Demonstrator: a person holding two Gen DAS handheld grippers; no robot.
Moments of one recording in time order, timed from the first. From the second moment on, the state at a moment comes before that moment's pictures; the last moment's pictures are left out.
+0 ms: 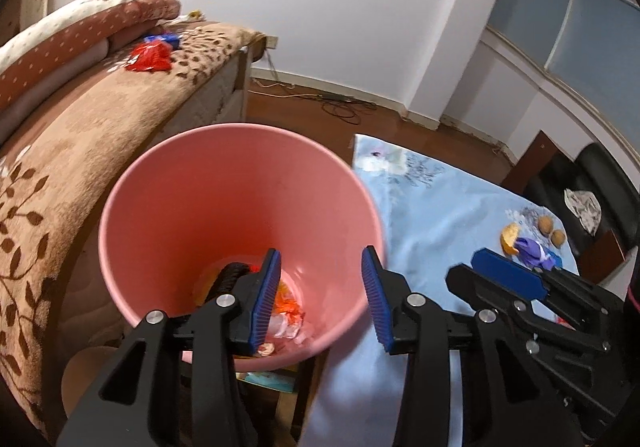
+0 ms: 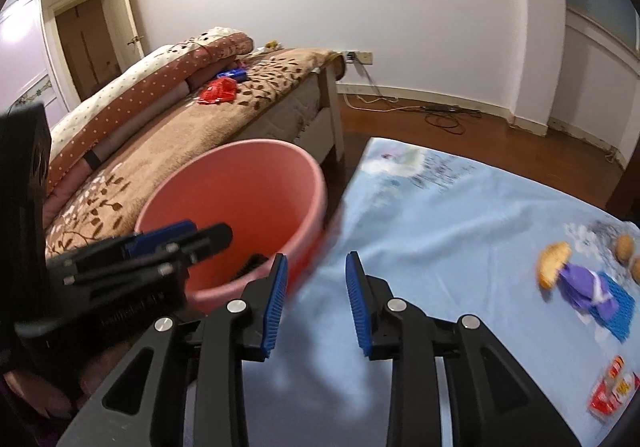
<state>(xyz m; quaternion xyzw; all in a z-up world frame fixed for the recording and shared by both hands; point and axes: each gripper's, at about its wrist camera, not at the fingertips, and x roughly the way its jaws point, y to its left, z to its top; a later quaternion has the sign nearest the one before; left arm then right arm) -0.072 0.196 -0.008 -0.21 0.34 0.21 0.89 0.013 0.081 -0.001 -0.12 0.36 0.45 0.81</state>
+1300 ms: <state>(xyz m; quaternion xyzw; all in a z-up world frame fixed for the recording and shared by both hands) 0.074 0.040 -0.020 -0.07 0.40 0.02 0.92 0.121 -0.240 -0.064 0.14 0.44 0.13 0.88</state>
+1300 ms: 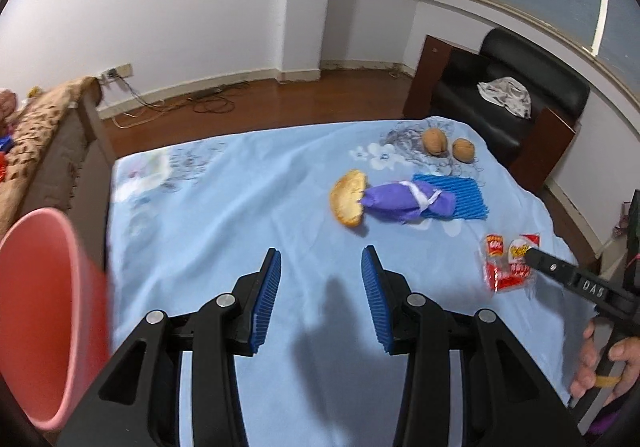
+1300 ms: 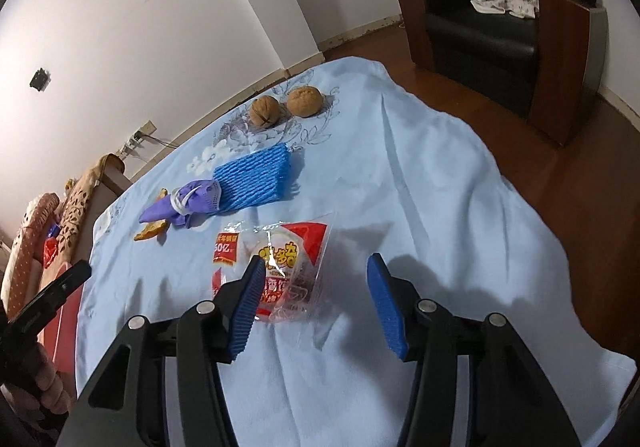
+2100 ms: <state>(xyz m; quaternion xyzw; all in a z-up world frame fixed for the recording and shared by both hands) 0.148 0.036 -0.066 -0.13 0.44 0.02 0.89 0.121 -0.240 -0.071 0.16 0.44 0.15 0.87</state>
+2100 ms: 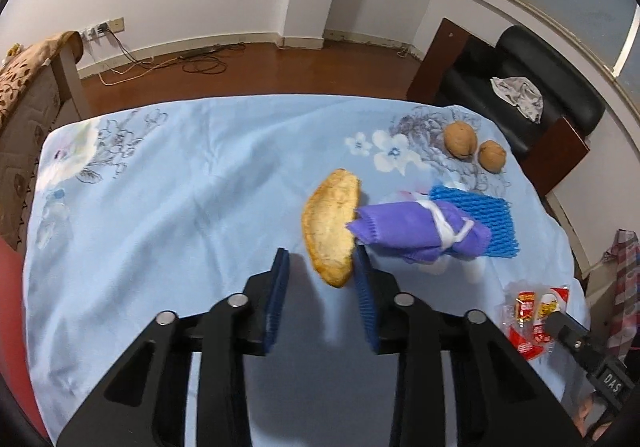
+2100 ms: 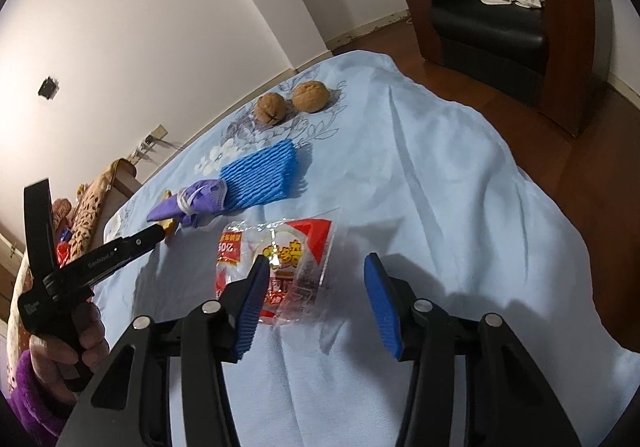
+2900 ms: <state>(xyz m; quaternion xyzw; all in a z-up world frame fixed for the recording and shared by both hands) 0.084 0.041 -0.027 -0.11 0.40 0.03 0.91 0.106 -0.221 -0.050 0.11 0.41 0.18 0.89</state>
